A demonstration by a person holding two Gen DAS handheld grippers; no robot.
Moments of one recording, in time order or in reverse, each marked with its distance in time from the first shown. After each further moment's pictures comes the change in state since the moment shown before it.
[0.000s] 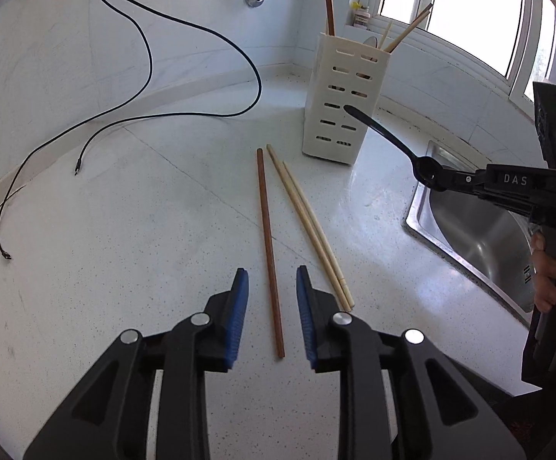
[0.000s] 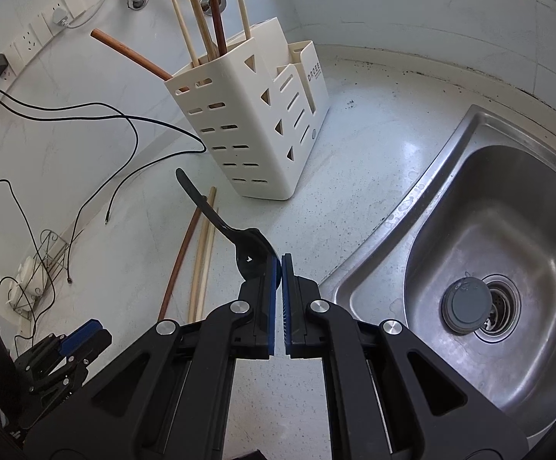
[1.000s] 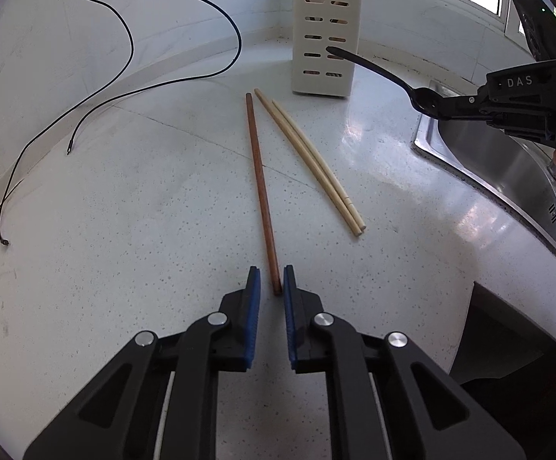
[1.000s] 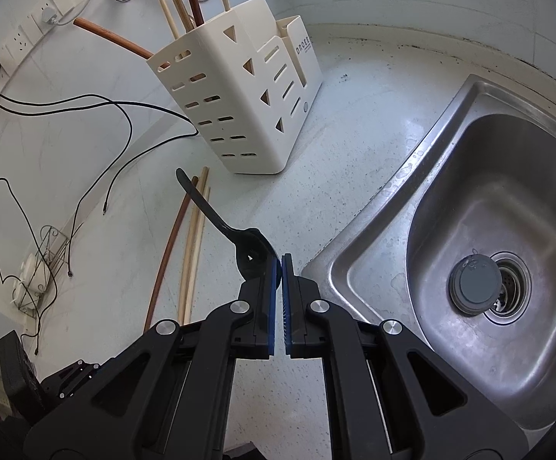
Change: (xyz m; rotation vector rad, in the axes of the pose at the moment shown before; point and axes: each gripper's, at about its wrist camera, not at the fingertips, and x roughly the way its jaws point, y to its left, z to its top) left arm 0.026 -0.020 -0.042 0.119 0.075 0.077; right arm 0.009 -0.014 -0.012 0.044 0.045 0.020
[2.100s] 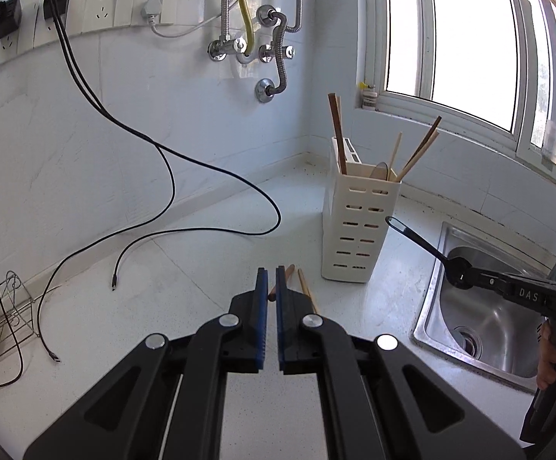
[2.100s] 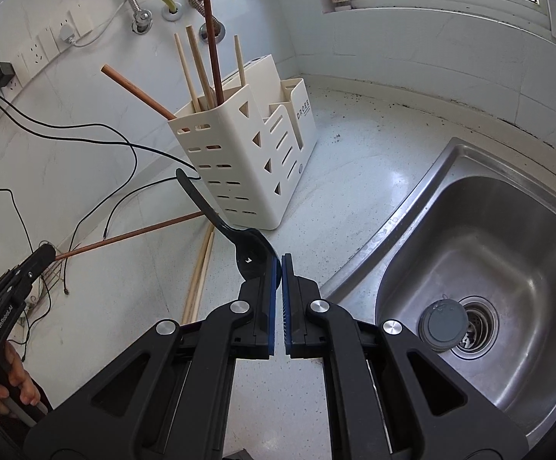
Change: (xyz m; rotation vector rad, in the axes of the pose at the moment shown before) left arm -0.079 0.035 0.121 -0.092 -0.365 0.041; right arm -0.046 0.009 0.026 -0.062 -0.146 -0.056
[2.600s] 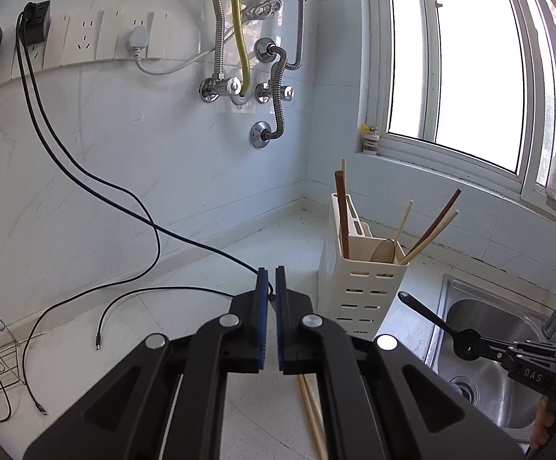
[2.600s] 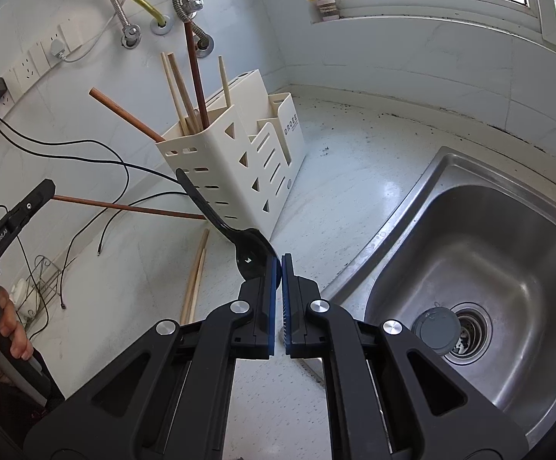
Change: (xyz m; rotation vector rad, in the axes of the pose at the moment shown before) left arm 0.031 -0.001 0.055 -0.026 -0.123 -0.018; right arm -0.003 -0.006 0.011 0.024 -0.025 -0.031
